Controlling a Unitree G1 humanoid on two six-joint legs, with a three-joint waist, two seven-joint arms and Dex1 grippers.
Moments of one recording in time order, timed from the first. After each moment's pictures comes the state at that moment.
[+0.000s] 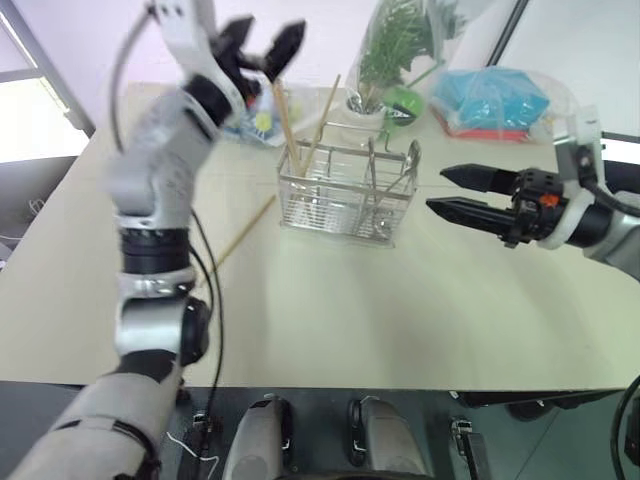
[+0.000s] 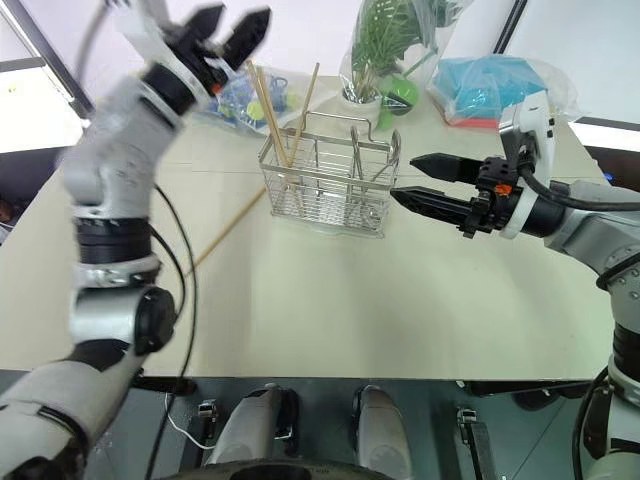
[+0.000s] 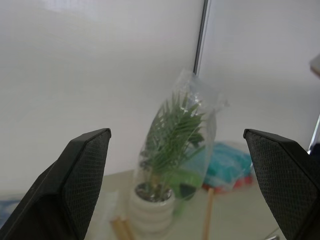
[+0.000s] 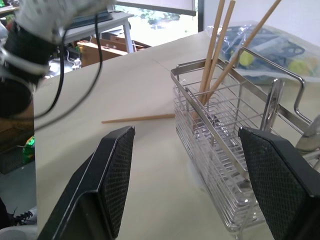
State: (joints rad) left arm -1.12 0.43 0.18 0.11 -0.49 0.68 -0.39; right arm -0.47 -0.93 -0.31 -0.34 0.96 0.88 0.85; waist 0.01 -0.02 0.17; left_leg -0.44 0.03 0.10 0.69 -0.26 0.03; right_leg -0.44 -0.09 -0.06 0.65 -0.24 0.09
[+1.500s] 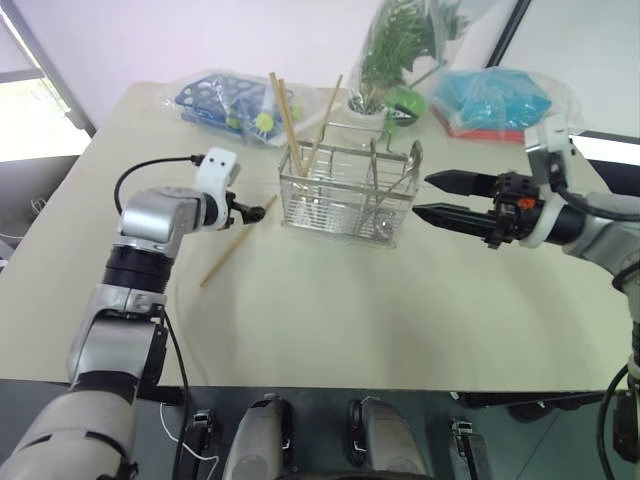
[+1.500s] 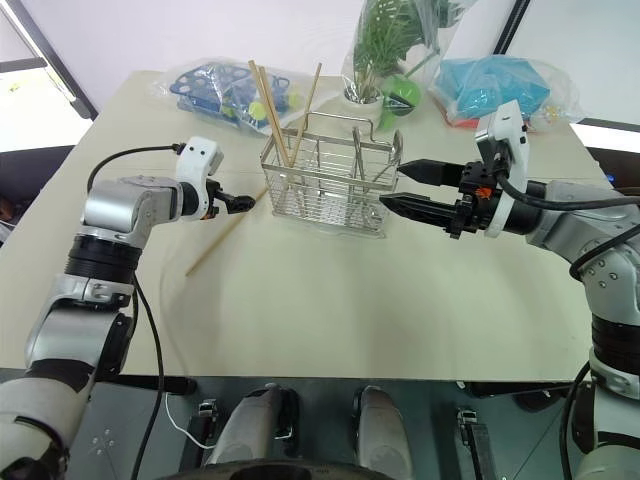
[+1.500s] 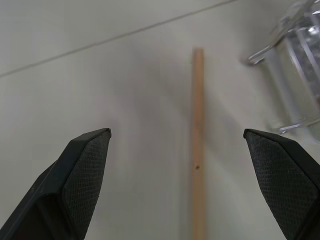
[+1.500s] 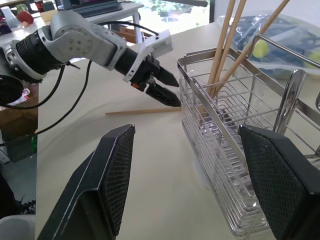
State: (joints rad) left arm -0.92 0.50 -0.10 0.45 -0.22 0.98 -0.50; right arm -0.51 -0.89 -0.23 -0.28 0.88 0.83 0.91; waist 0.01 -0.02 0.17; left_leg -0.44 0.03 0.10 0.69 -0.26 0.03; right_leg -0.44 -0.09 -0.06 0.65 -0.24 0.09
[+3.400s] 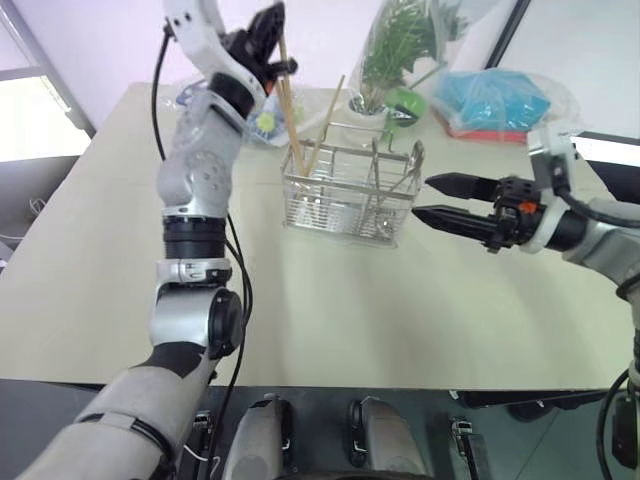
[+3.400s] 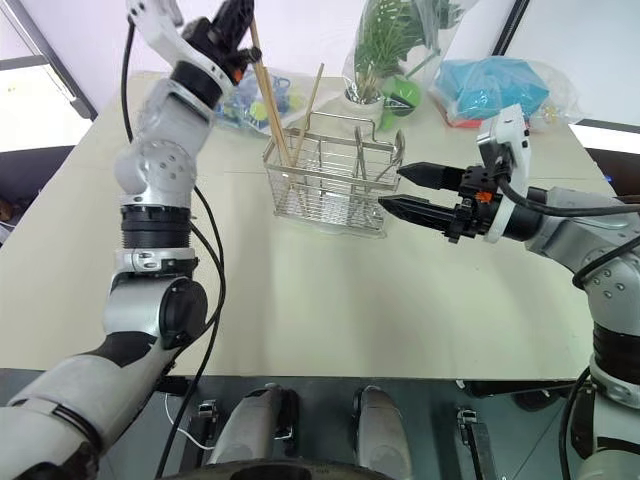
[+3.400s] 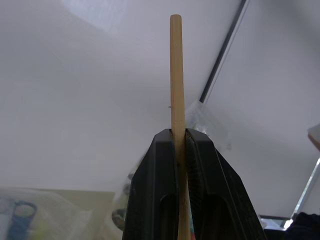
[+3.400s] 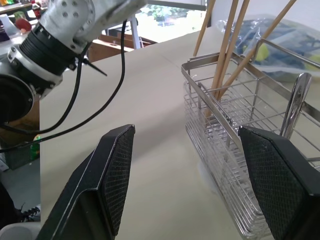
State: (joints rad) left arm -1.14 0.12 0.26 0.43 -0.48 0.24 -0.31; right arm -0.47 -0.88 -0.28 -0.35 0.95 0.88 0.83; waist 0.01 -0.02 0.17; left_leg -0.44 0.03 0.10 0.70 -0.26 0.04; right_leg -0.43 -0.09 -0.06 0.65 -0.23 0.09
